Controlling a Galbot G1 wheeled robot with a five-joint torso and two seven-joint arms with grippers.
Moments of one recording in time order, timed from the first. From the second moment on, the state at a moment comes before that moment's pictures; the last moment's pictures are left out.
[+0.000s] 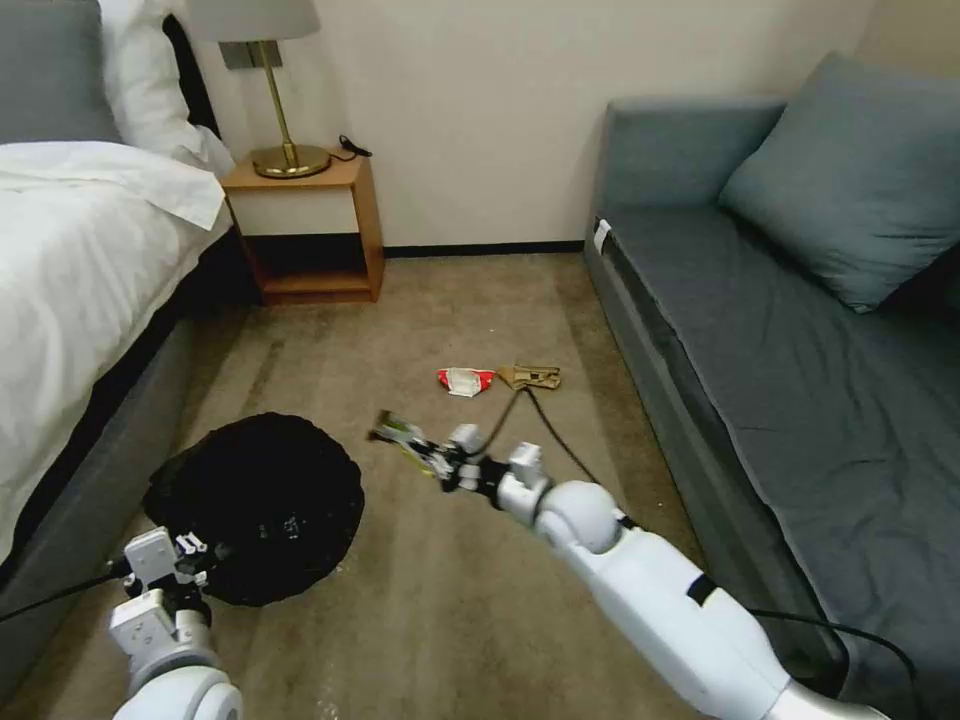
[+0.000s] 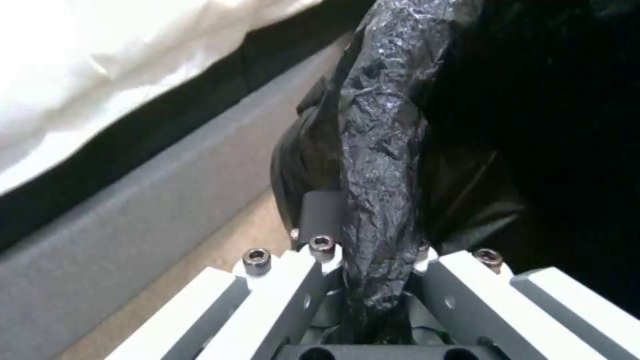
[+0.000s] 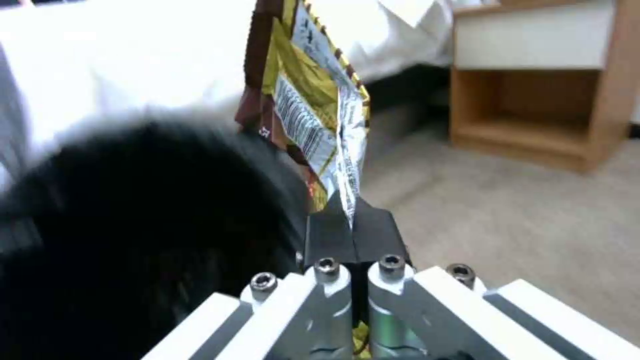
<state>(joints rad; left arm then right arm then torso) 1.70 -1.37 -0.70 -2.09 -0.33 0.15 -0.52 -0.74 1.33 -0.29 1.55 0.49 -0.13 -0.19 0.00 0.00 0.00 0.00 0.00</state>
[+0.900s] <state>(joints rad) 1.66 -1.39 -0.68 -2.09 -0.35 0.15 -0.52 -0.73 1.55 -0.49 1.34 0.38 -0.03 -0.01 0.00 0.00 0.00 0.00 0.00</state>
